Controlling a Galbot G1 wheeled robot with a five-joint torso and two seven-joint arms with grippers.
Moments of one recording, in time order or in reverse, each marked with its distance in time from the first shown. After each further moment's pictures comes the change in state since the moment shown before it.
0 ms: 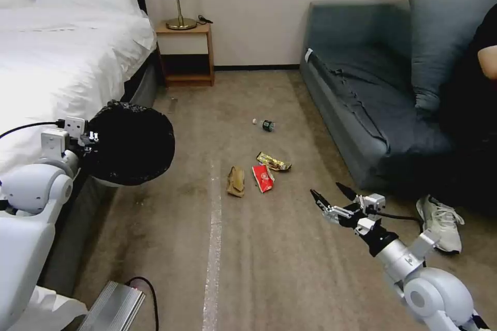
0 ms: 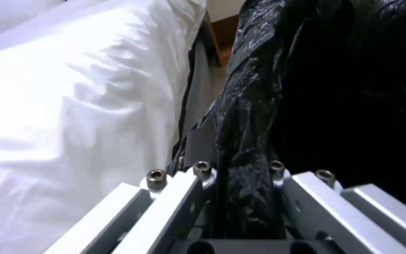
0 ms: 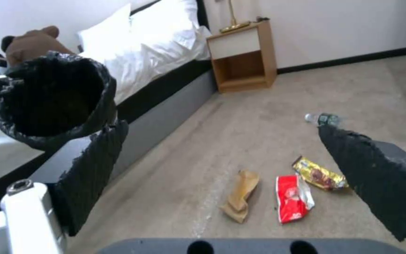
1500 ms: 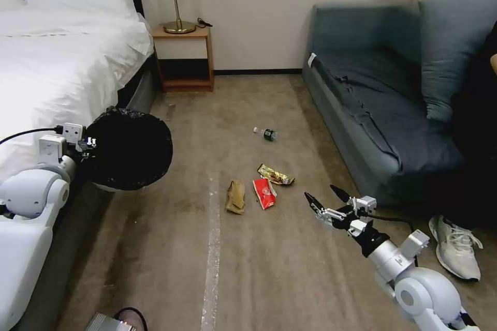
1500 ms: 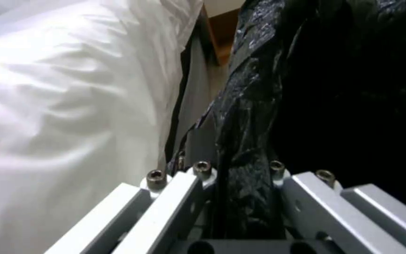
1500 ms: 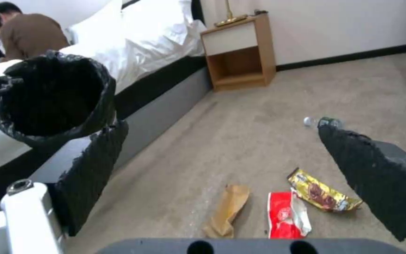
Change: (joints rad) left arm -0.006 -0.020 0.000 0.065 0.032 -0.035 0.044; right arm 0.041 0.015 -0.046 -0.052 -0.030 0.000 -0.002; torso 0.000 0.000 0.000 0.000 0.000
